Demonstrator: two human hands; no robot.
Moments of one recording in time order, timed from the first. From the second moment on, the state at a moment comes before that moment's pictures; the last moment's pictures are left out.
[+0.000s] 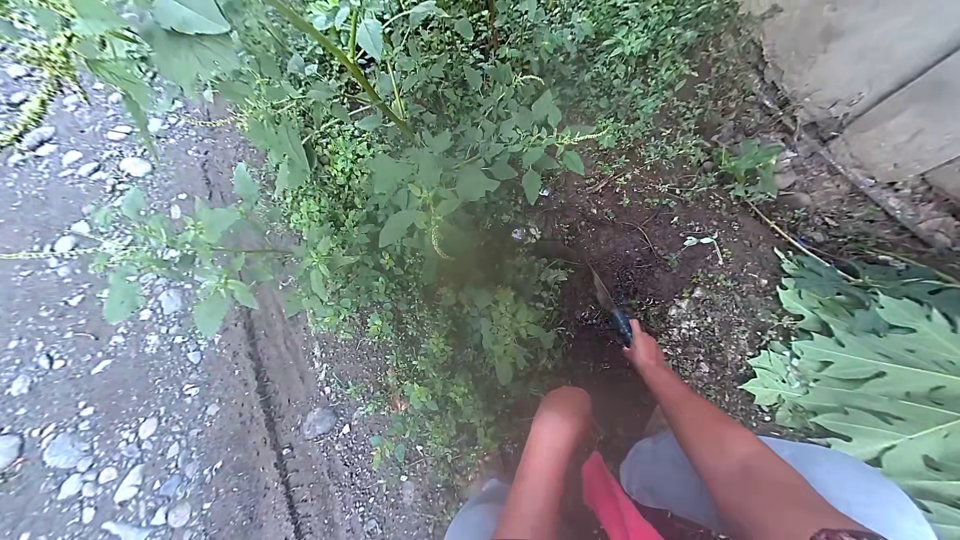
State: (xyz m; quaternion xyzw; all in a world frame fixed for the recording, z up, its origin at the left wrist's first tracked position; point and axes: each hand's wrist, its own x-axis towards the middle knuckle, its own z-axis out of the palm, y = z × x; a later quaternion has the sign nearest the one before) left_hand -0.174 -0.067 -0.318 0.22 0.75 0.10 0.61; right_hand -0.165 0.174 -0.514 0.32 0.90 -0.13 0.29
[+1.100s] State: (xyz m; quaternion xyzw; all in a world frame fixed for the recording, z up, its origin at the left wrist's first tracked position) left_hand -0.171 -0.059 -0.322 0.22 0.75 0.10 0.61; right_hand -0.266 0.105 -0.525 0.35 0.81 -0.40 0.25
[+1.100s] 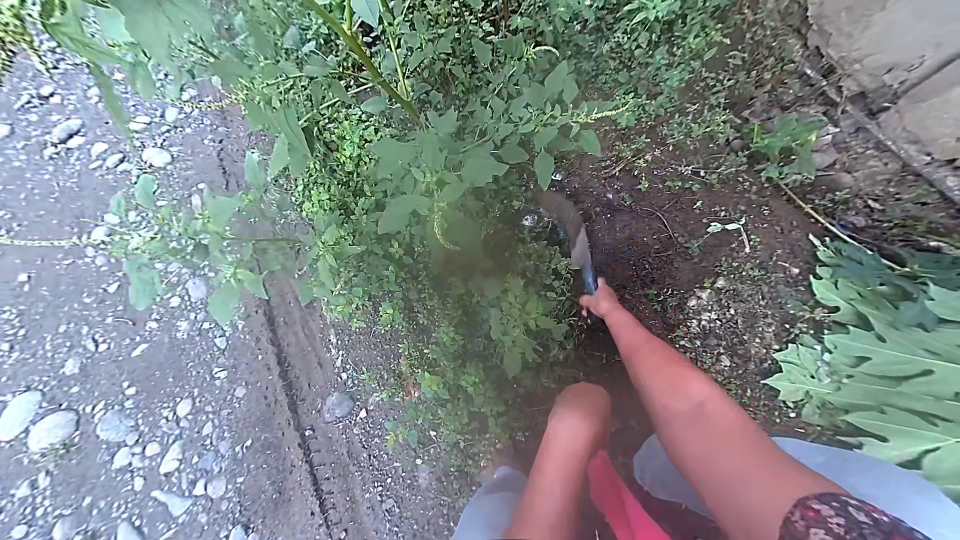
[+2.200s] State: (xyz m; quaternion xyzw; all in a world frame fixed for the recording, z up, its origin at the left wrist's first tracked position) left_hand -0.169 -0.050 -0.320 0.24 0.74 0.08 0.62; right_hand -0.150 0.129 -0.529 0.47 0.73 -0.49 0.08
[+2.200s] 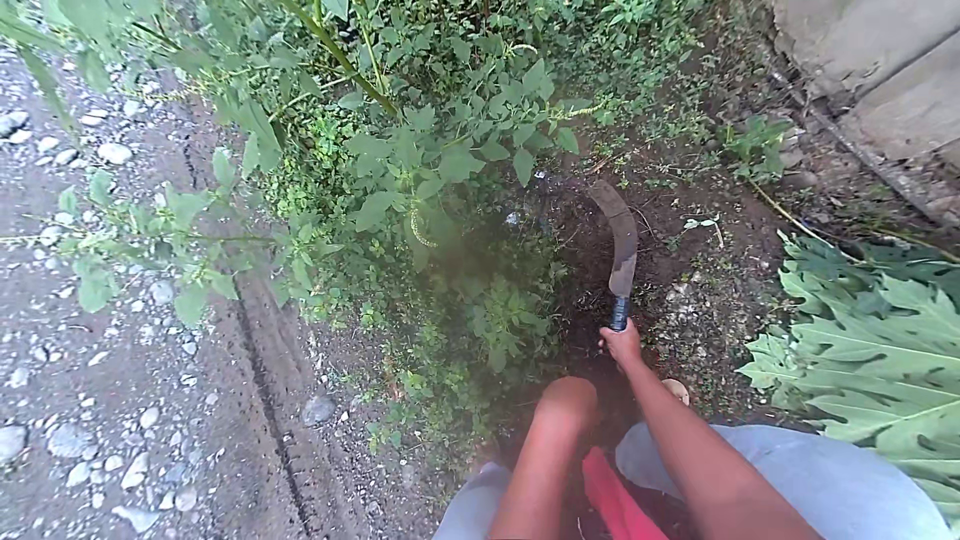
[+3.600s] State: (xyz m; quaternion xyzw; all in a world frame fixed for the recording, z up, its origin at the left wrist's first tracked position) left_hand -0.162 -0.051 -0.340 0.24 0.74 0.09 0.62; right_hand -0.093 0.154 -0.557 0.50 0.77 -0.37 0.14
